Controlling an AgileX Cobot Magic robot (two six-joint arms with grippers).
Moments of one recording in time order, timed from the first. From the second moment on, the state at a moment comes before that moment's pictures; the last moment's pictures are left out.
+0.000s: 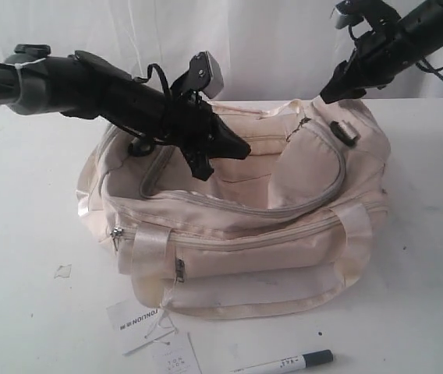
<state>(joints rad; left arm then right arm) -0.31 2.15 -1.67 -1.22 0.90 1.80 -0.01 2.15 -1.92 0.58 0.95 -1.01</state>
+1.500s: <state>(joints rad) -0.03 1.99 -1.48 -1.15 1.06 1.58 0.23 2.23 -1.93 0.09 0.91 -0.97</state>
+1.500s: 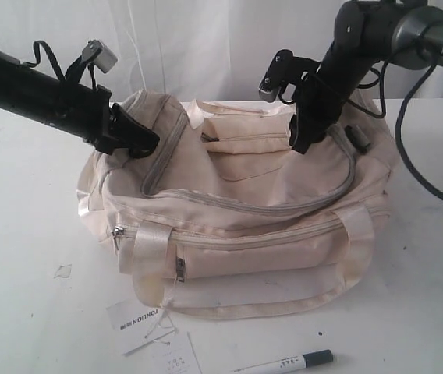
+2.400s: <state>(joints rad) -0.03 1.97 -1.47 -1.16 1.06 1.61 0.12 2.20 -1.93 0.17 0.75 -0.66</state>
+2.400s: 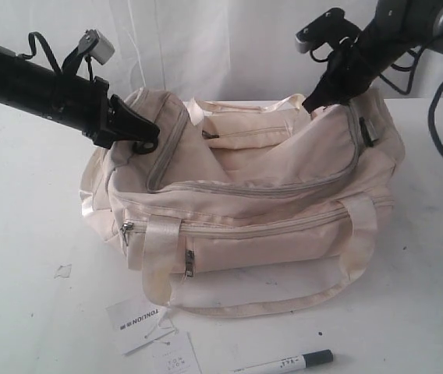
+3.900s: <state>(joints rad) -0.03 1.96 -1.47 -1.22 1.13 1.64 -0.04 2.18 -1.93 0.80 0.77 -0.69</state>
